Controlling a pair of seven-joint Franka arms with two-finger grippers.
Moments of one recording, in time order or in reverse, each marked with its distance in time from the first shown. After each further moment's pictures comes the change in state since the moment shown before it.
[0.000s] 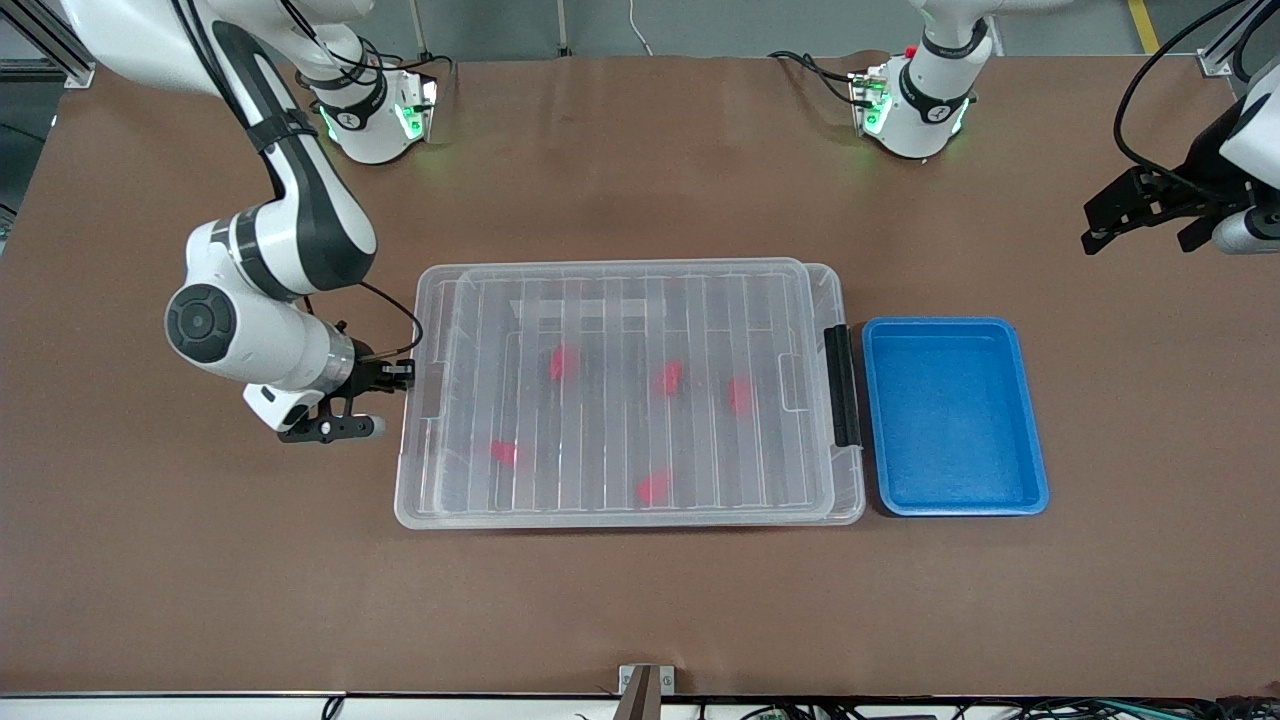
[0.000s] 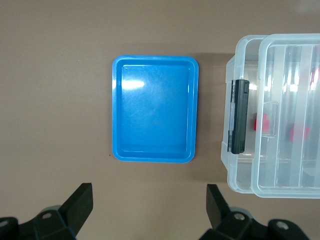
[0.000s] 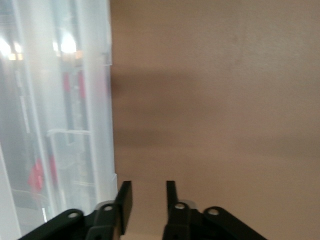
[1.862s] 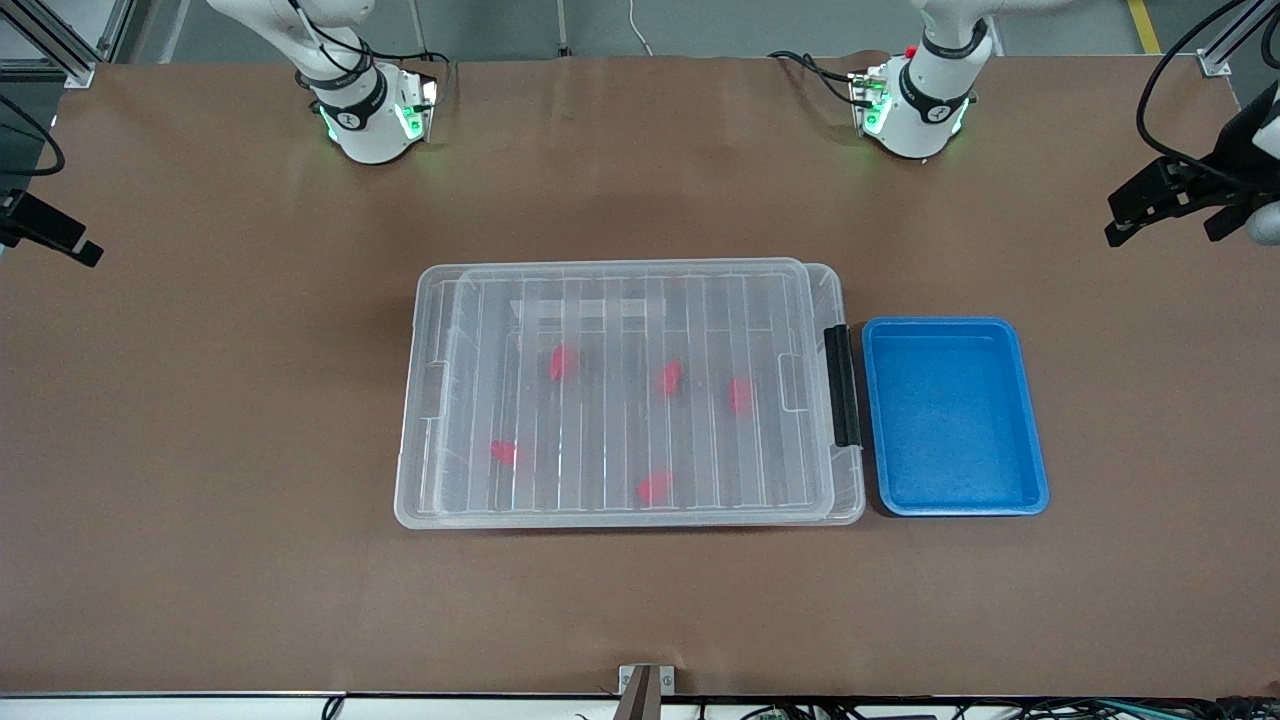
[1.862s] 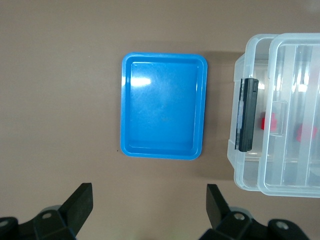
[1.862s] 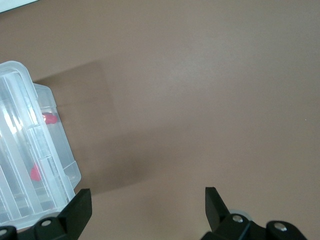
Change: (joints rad) left arm 0.012 0.011 -0.002 0.040 0.021 -0.051 0.000; right arm -0.119 -0.398 -0.236 0.231 -0.036 -0.496 -0.016
